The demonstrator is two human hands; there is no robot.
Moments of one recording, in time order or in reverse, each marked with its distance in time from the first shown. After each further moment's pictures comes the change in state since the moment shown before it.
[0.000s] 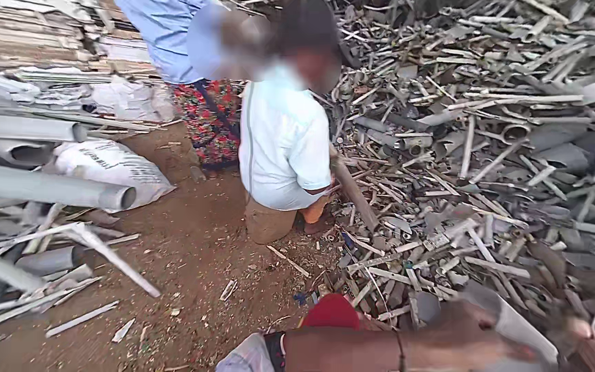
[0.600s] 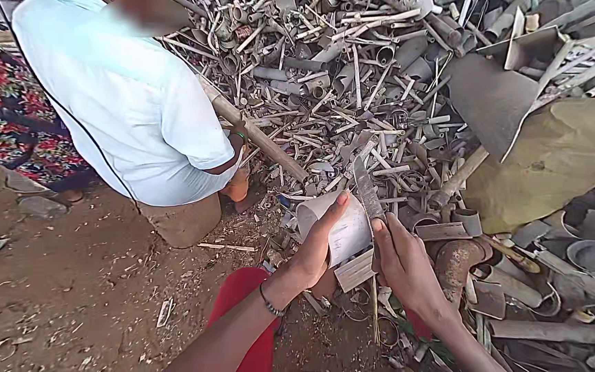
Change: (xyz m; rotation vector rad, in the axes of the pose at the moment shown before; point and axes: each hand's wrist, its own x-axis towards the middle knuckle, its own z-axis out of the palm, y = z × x) left_hand -0.034 0.021 -0.026 -0.563 0.150 -0.109; right_hand -0.040 0.003 0.047 -0.315 -0.103 0.001
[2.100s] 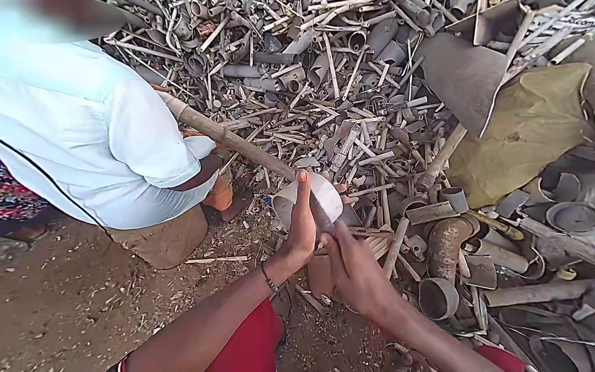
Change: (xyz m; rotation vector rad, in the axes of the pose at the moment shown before) left_hand 0.061 -0.025 -0.014 0.037 0.099 0.161; right_hand 0.000 -0.012 0.040 -0.037 -0.201 0.138
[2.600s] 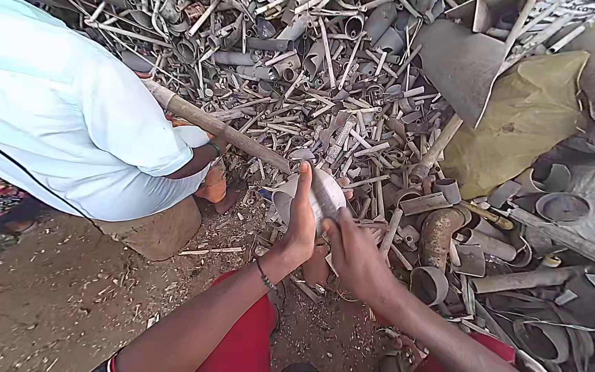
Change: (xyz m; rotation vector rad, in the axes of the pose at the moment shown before) left_hand -0.010 -0.004 0.015 -0.017 -0.001 -0.054; right_hand -0.001 0.007 -0.012 -0.072 0.075 -0.010
